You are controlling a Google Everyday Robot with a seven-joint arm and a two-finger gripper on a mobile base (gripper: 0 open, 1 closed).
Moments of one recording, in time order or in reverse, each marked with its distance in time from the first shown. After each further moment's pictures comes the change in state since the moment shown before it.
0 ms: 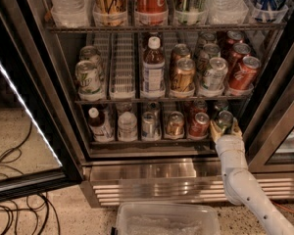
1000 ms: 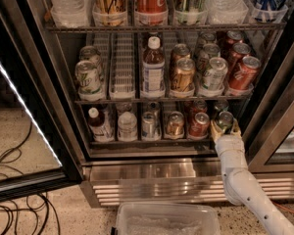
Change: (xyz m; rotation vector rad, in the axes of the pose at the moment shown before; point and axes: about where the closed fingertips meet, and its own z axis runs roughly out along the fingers) arm -0.002 0.003 -0.001 -0.006 0.005 -0.002
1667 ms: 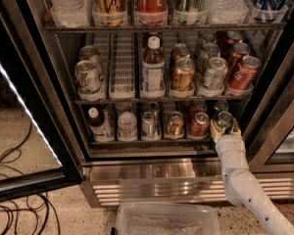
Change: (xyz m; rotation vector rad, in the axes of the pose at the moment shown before) arm -0.009 0.001 -0.004 -0.004 -0.014 0.036
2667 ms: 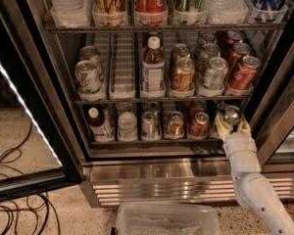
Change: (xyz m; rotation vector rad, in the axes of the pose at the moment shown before) arm -0.060 -0.008 -0.026 -0.052 -0.112 0.068
